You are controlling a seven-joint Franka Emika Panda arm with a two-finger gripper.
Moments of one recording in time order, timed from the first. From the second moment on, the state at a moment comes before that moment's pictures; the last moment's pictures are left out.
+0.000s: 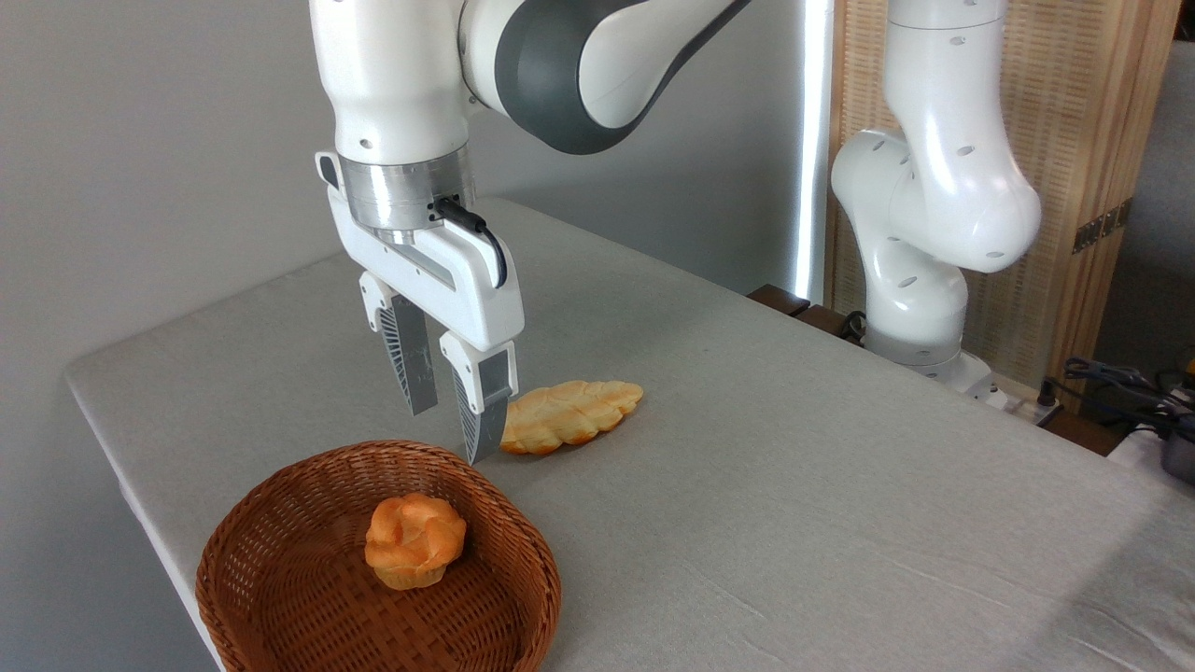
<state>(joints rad) -0.23 0.02 0.15 -1.83 -0.08 1.93 0.70</state>
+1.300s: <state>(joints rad) -0.37 -0.16 0.15 -2.17 -0.07 1.98 0.81</state>
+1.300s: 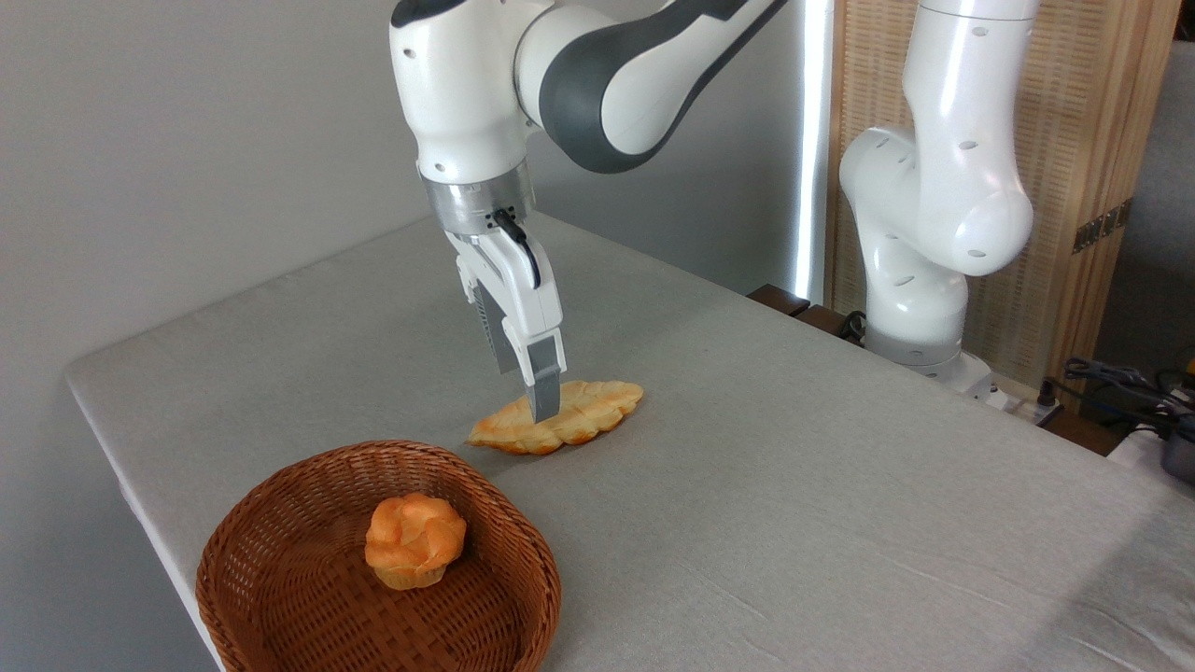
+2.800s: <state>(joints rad) -0.41 -0.08 0.15 -2.19 -0.04 2.02 0.86</state>
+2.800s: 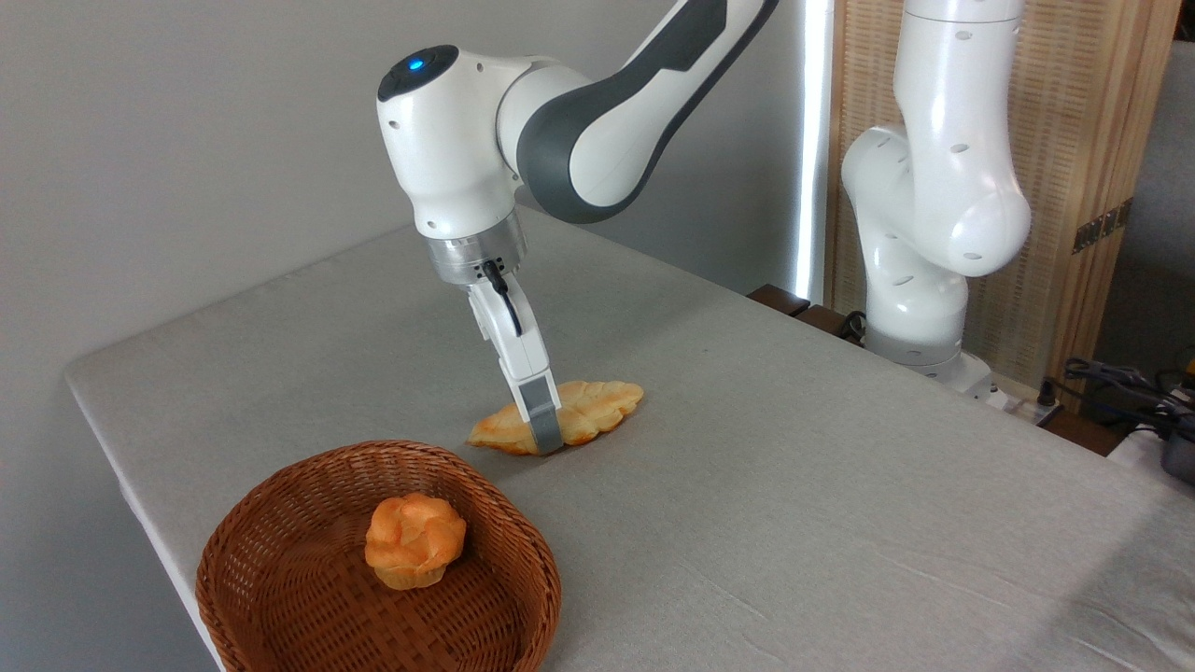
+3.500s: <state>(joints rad) -0.41 -0.10 0.15 -2.18 -0.04 2.01 0.86</state>
